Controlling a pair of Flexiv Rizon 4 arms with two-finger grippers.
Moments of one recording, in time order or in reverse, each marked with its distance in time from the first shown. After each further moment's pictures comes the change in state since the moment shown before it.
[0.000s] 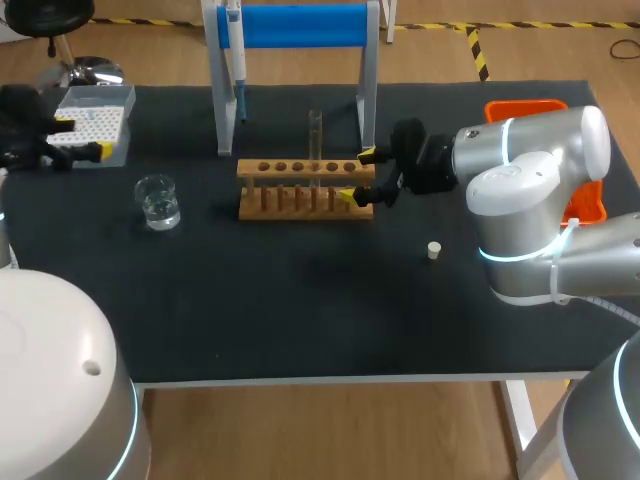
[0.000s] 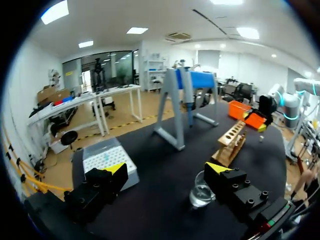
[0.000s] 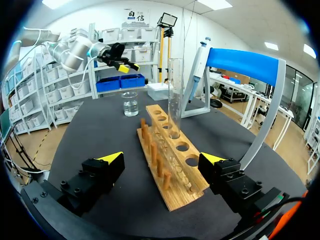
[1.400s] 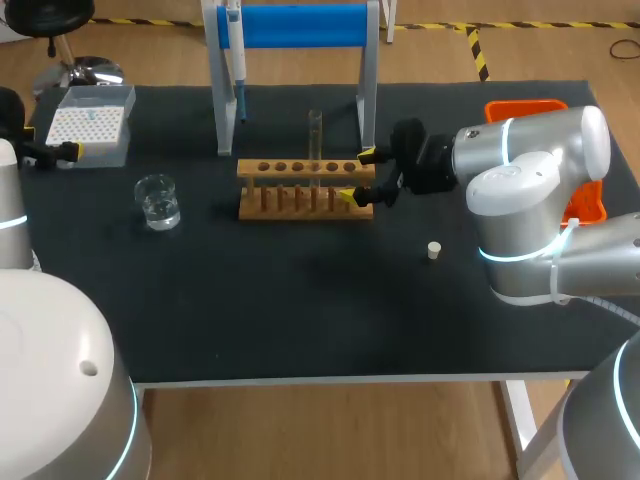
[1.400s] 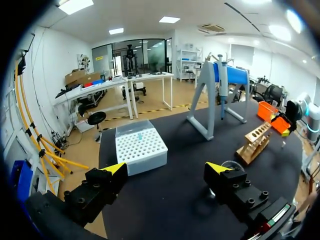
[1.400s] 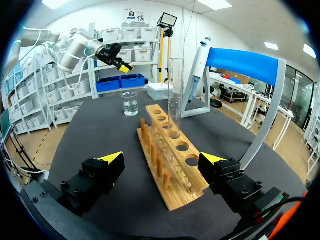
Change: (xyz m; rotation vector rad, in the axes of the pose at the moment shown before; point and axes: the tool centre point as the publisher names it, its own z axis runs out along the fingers) left arm -0.033 0.019 -0.027 -0.093 -0.235 -0.112; right arm 0.000 0.000 0.000 0.000 0.000 0.000
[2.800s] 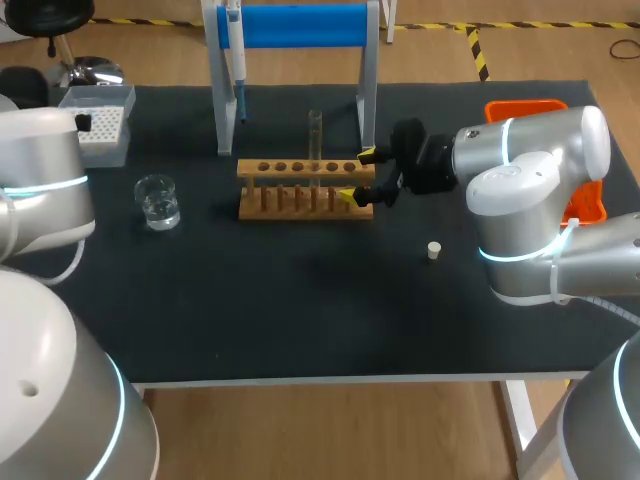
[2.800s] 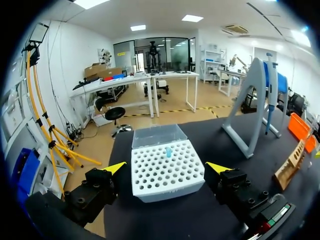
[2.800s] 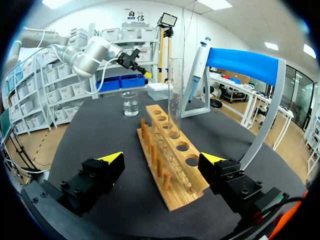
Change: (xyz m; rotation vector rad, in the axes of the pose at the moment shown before) left arm -0.061 -0.021 0.097 -0.003 -0.183 -0.091; right arm 0.000 0.000 0.000 0.000 0.000 0.000
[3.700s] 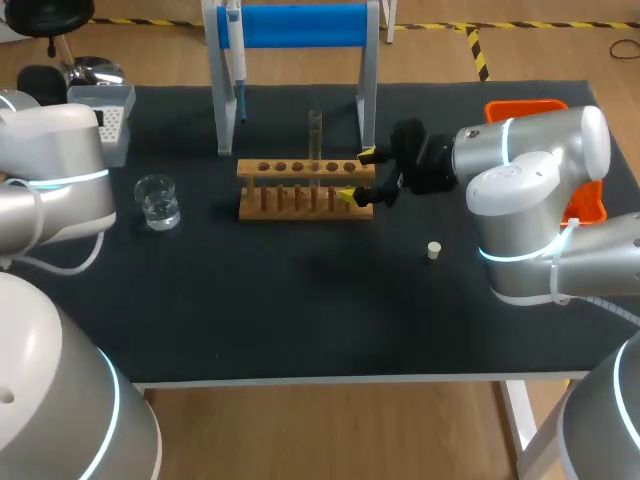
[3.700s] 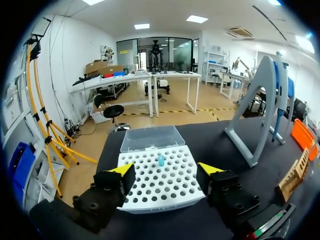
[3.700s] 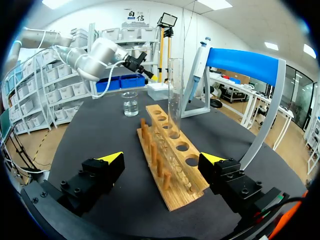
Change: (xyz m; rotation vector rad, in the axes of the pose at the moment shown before) left arm 0.012 -0.002 0.036 0.001 0.002 -0.045; right arm 0.000 0.000 0.000 0.000 0.000 0.000
